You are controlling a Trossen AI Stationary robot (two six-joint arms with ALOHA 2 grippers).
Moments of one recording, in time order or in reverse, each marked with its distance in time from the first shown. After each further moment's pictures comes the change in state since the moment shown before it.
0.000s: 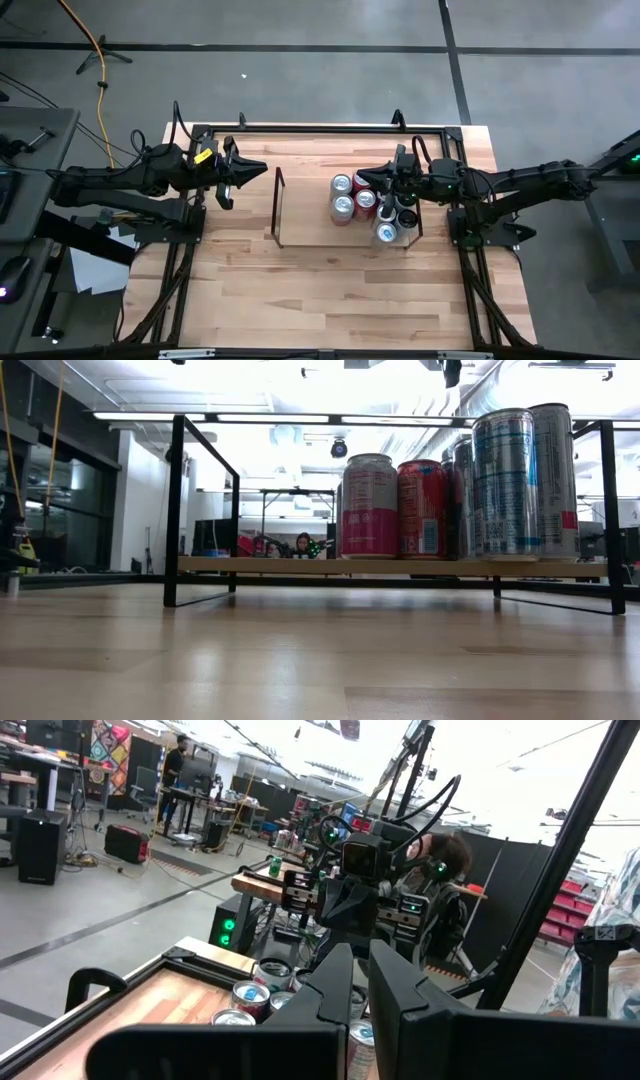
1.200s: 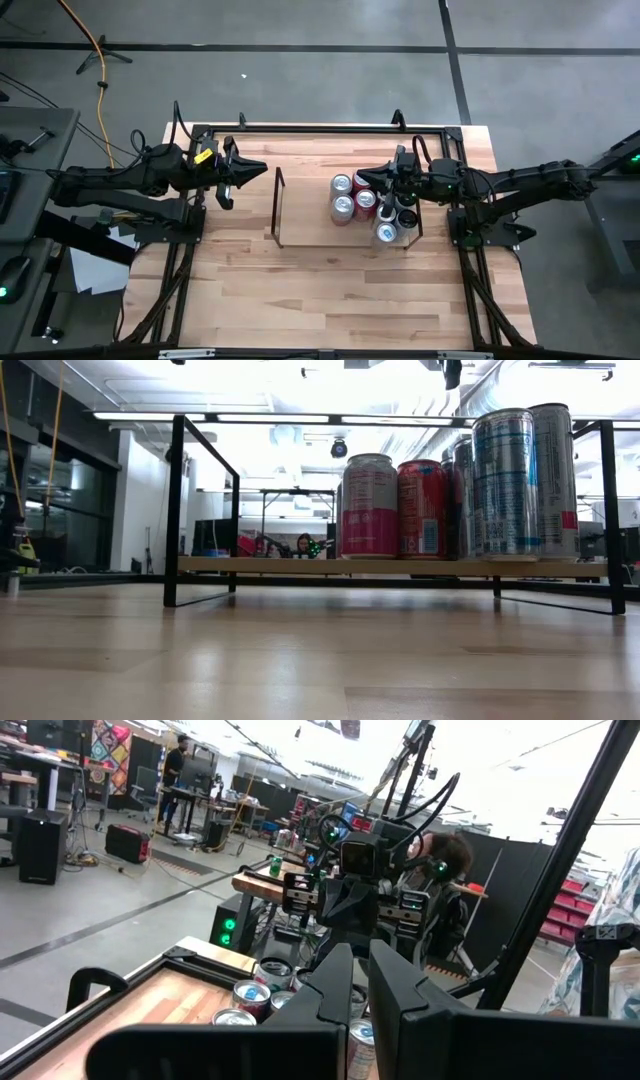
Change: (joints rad) left arm 0.000 0.000 0.000 -0.002 -0.001 0.001; right arm 0.000 0.000 0.000 0.000 0.000 0.049
